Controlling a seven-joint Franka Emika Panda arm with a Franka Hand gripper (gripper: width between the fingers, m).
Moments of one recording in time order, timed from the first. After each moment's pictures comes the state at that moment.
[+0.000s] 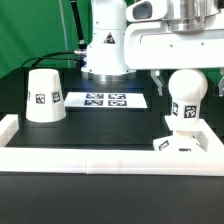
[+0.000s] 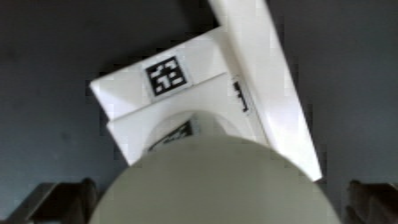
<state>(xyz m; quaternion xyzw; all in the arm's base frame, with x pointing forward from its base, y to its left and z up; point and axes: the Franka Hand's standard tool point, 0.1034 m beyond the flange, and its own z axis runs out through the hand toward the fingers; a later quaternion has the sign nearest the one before) 0.605 0.105 0.105 -0.99 0.15 0.00 0.06</state>
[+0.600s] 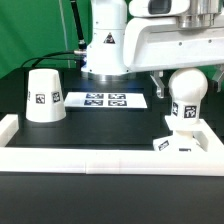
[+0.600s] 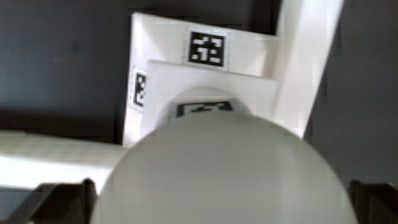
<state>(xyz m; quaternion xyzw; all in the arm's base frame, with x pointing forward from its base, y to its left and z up) 0.609 0.102 0.109 -0.99 -0.13 -0.02 0.03</state>
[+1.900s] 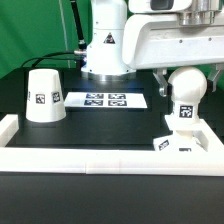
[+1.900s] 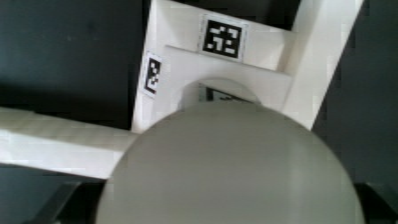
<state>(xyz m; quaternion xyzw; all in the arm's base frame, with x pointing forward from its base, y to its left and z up) 0.613 0.099 0.111 -1.00 -0.09 -0.03 0.02</state>
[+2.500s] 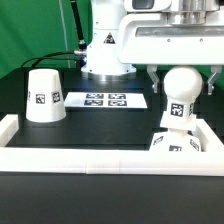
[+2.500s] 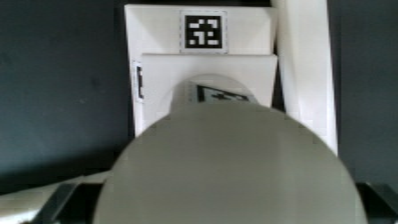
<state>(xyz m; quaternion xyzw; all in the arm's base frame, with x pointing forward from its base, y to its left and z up) 0.612 0.091 0.112 -0.99 0.16 -0.02 0.02</state>
